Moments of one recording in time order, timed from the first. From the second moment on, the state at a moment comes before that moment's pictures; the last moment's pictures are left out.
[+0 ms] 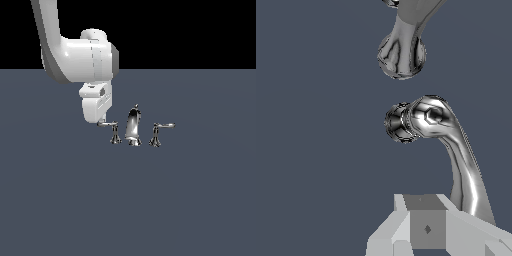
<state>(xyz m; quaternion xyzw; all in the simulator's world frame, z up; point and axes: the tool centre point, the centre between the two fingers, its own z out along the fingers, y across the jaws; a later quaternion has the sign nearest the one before) 0.067 0.102 0.096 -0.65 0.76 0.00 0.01</state>
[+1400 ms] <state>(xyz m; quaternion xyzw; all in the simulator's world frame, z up) -0.005 0.084 0.095 -0.66 0.75 0.00 0.00</state>
